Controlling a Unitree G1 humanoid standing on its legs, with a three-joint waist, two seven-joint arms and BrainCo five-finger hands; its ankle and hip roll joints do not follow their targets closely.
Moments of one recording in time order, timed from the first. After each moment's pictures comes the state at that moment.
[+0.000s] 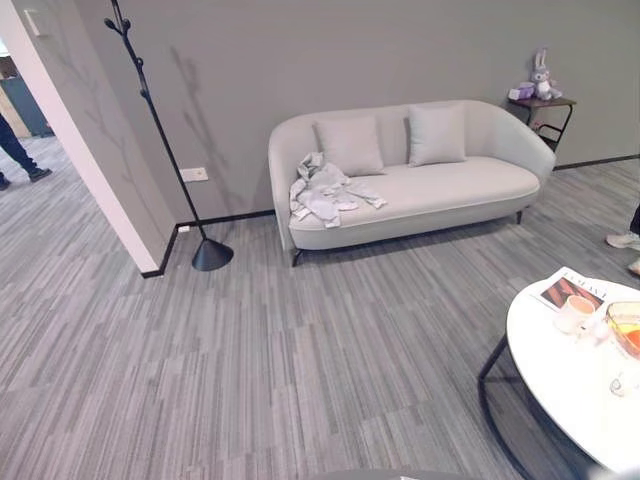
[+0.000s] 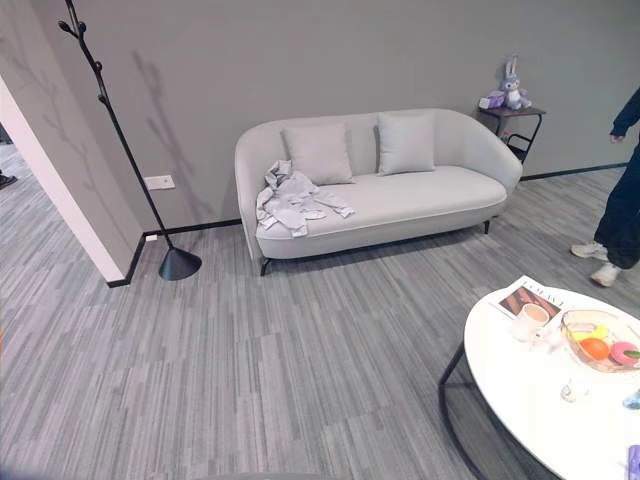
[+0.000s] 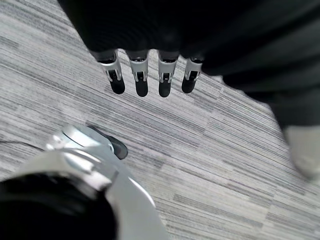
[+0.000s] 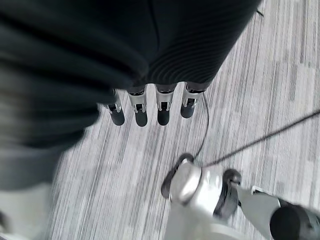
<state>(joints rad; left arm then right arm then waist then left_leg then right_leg) 0.12 0.13 0.29 1.51 -0.33 -0.06 -0.05 0.22 -0.20 -0.46 1.56 0.53 0.02 0.14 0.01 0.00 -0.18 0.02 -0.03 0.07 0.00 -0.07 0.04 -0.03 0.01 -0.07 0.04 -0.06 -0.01</state>
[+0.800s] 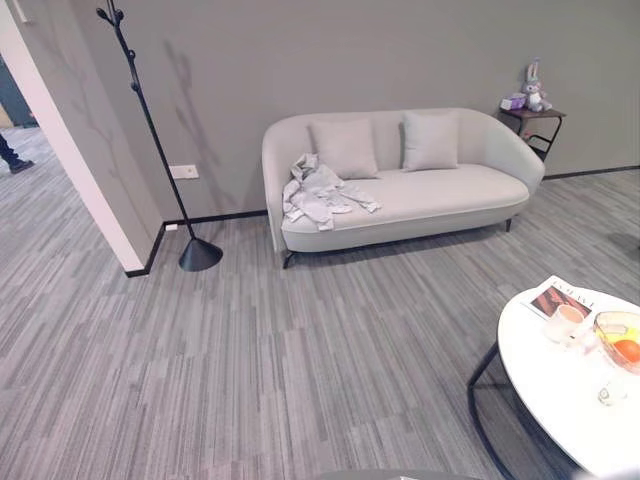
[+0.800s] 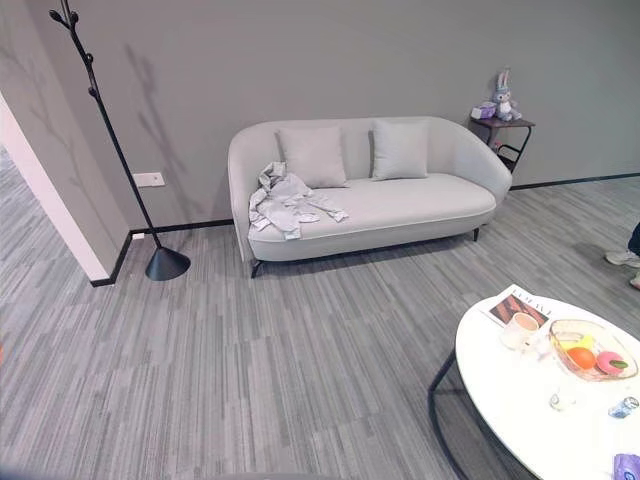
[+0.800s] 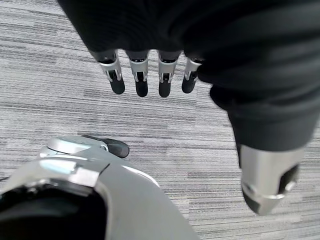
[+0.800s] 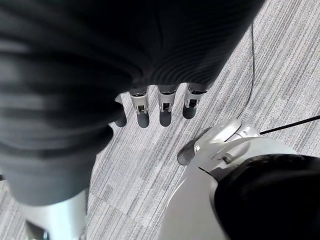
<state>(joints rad) 0.08 0.16 0.05 1.51 -0.28 -0.07 -0.05 0.13 -0.15 -0.24 1.45 0.47 -0.01 0.14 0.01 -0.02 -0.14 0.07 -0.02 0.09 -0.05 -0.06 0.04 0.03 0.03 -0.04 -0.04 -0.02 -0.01</state>
